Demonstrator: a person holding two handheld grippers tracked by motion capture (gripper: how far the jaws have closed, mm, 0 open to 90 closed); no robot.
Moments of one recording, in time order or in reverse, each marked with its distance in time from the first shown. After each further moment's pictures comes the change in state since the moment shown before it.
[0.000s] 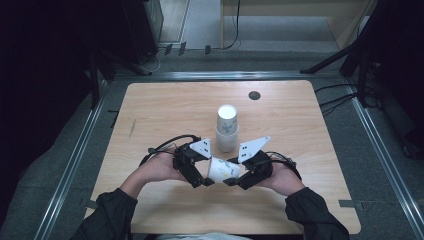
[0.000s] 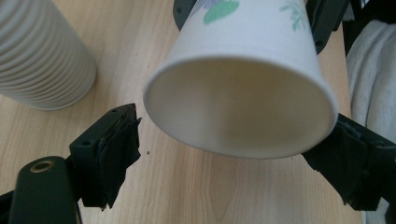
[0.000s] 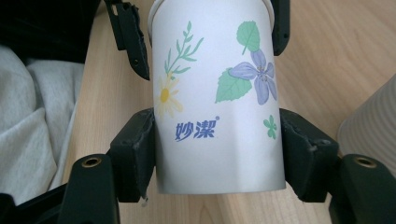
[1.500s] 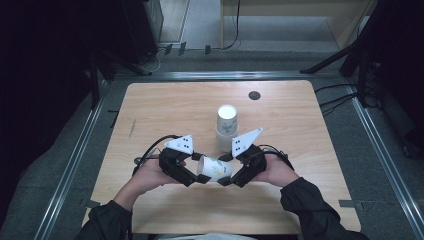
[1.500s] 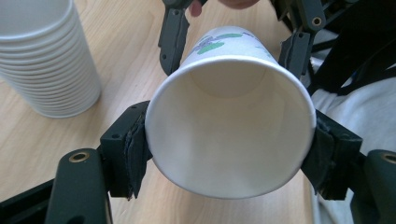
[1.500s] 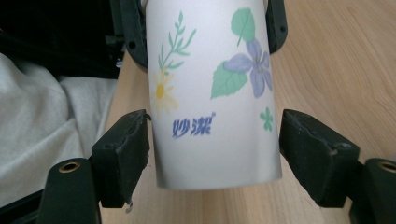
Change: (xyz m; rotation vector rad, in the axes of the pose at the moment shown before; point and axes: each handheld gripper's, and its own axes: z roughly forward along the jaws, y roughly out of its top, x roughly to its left) left arm -0.012 -0.020 -0.028 -0.205 -0.006 -0.109; right arm -0.008 0.020 0.007 -0.012 0.134 -0.016
